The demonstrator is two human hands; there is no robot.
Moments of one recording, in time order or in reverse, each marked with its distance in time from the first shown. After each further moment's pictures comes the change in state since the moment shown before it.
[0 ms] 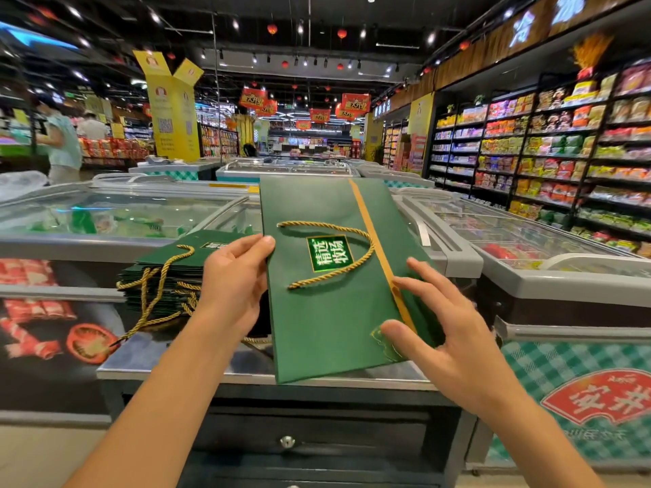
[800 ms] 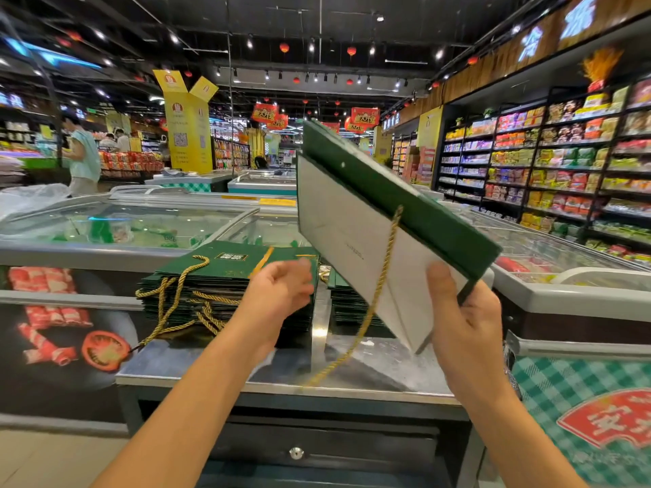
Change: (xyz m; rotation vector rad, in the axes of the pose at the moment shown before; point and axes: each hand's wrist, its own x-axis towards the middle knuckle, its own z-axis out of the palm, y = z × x) left_hand -0.006 -0.015 0.000 0.304 -0.162 -0.075; right_hand 0.026 -0.048 0.009 0.668 0.393 0.045
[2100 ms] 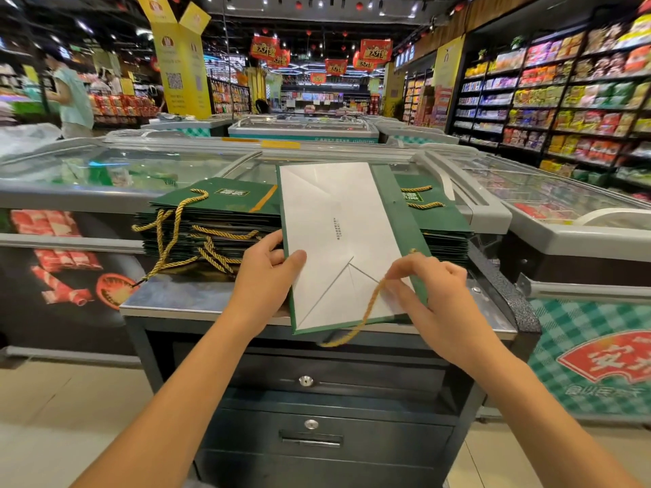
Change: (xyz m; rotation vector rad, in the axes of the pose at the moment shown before) left_hand -0.012 -0.064 -0.027 0.262 0.007 0.143; right_hand -0.036 0.081 -0.020 -0.655 -0.486 -0.045
